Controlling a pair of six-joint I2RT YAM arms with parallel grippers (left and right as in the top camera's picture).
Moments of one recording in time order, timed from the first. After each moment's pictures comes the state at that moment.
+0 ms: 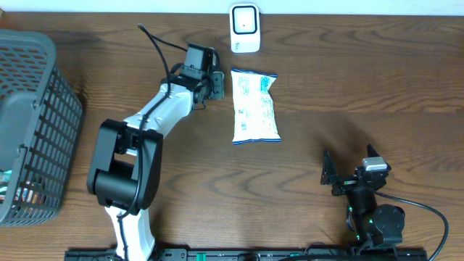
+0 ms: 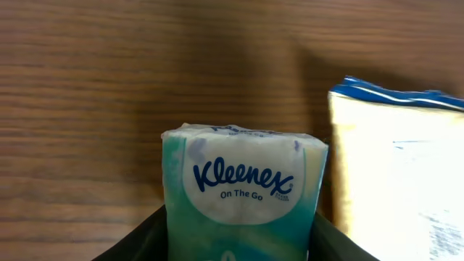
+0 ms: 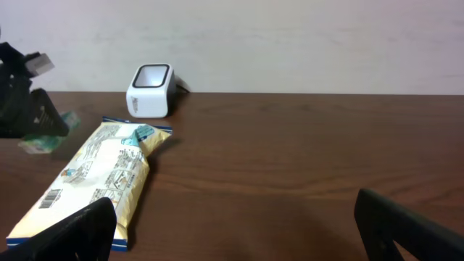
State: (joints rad) left arm -0.31 2.02 1.36 -0.30 0.05 -0.32; right arm 0.06 0.02 0.01 -0.07 -0.07 0.03
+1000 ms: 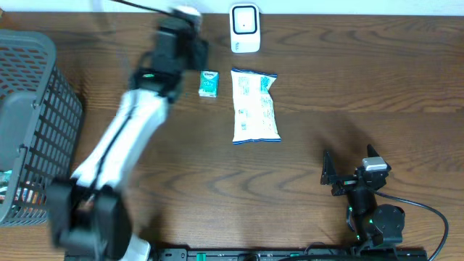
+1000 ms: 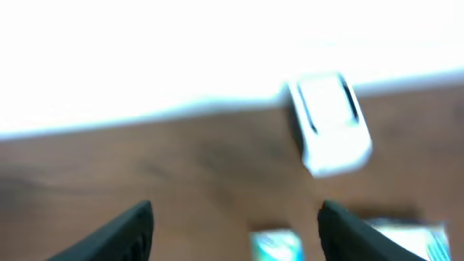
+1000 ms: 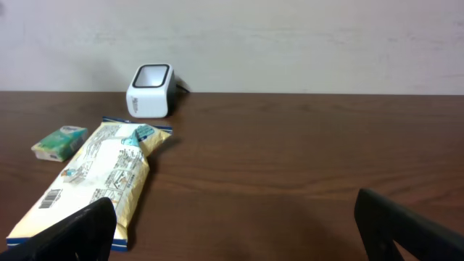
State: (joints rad) left arm -0.20 1.63 1.37 -0.19 -0.08 -0.01; right arm 0.06 0.02 0.01 -0.07 -0.07 0.03
